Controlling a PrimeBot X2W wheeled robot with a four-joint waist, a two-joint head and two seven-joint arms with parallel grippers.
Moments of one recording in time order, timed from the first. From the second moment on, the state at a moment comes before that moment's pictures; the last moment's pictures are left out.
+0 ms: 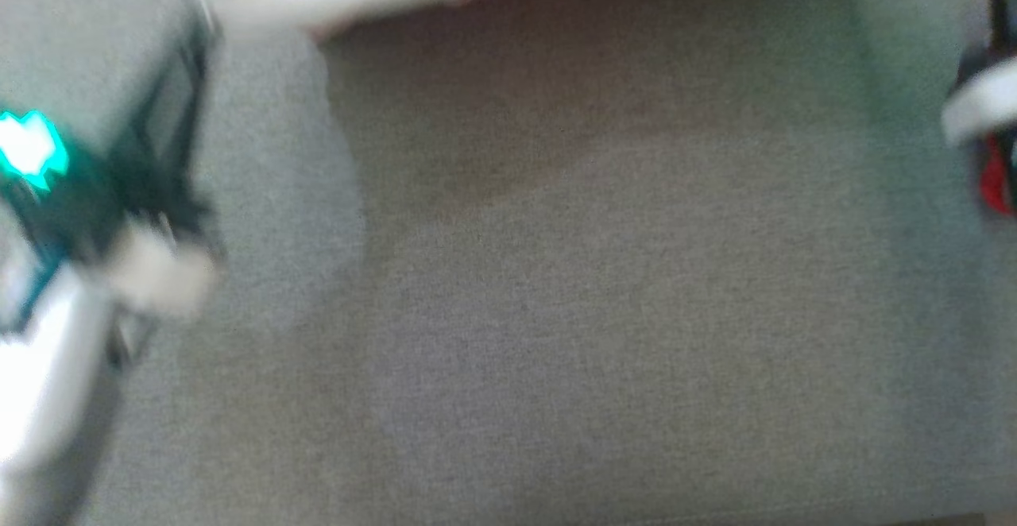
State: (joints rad) left arm -0.63 0.54 -0.41 0.18 -0.22 -0.09 -0.26; right arm -0.81 -0.44 0.21 0.59 0.14 0.12 -0.26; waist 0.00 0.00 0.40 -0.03
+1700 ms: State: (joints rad) left arm -0.51 0.43 -0.47 0.29 -0.19 -0.11 -0.23; right arm -0.33 -0.38 0.06 0.45 0.19 0.12 -0.16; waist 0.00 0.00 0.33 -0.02
